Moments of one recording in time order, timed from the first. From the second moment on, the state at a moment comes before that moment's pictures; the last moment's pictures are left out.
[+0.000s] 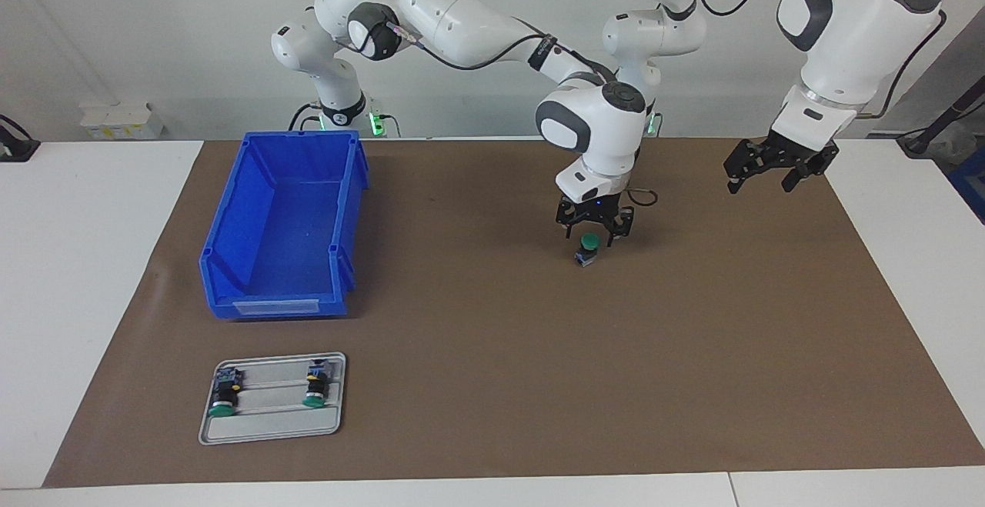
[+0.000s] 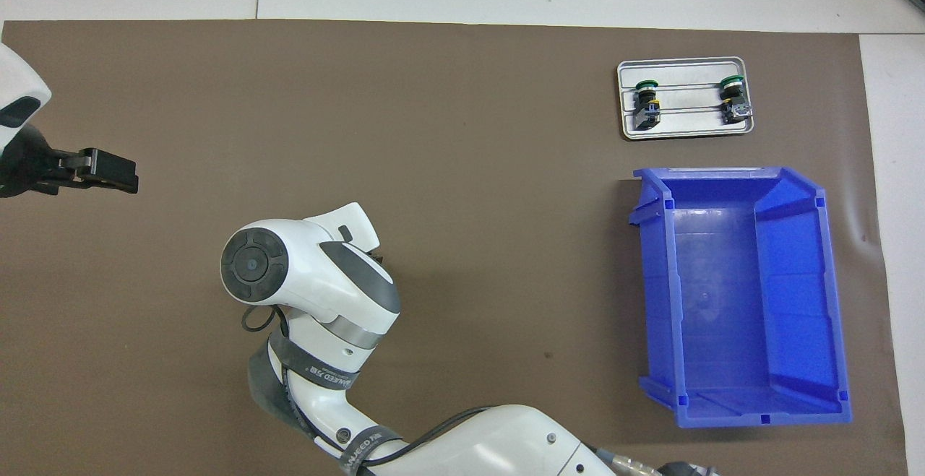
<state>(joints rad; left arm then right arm) 0.00 0.01 -0.05 -1.68 0.00 1.69 0.00 0.88 0.85 -0.01 -1.04 -0.11 1.95 1.21</state>
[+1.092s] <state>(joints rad) 0.01 0.01 -0.05 -1.68 0.00 1.69 0.00 0.86 0.83 -0.02 -1.04 -0.15 1.99 1.29</state>
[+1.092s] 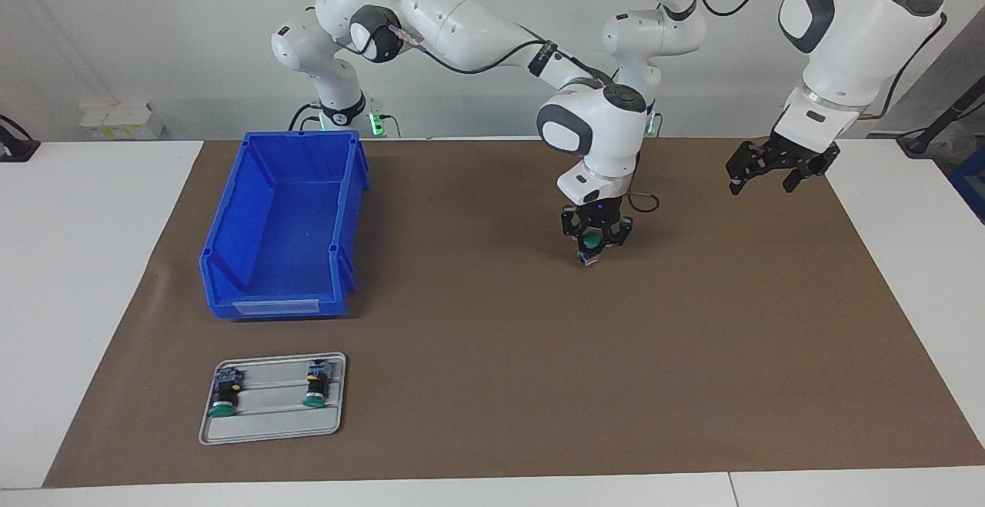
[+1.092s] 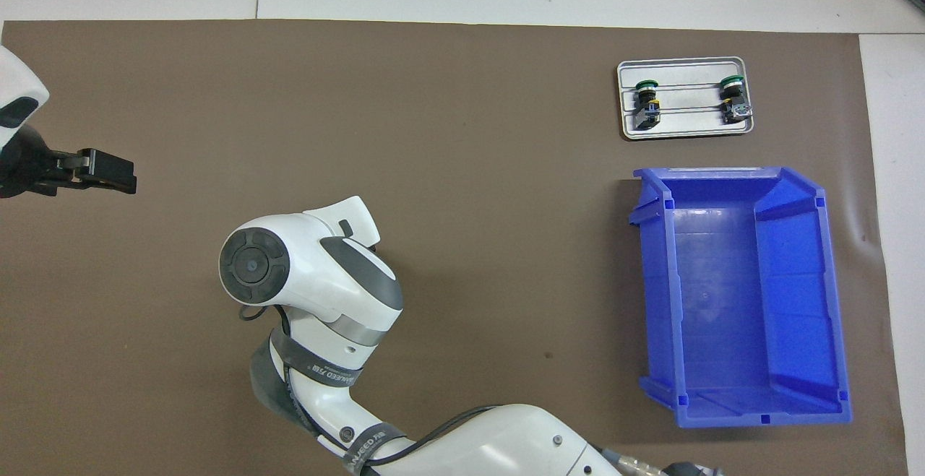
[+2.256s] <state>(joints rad) 0.01 0.01 -0.05 -1.68 0.00 1.69 0.00 0.38 0.01 -0.03 -1.88 -0.15 1.98 1.36</state>
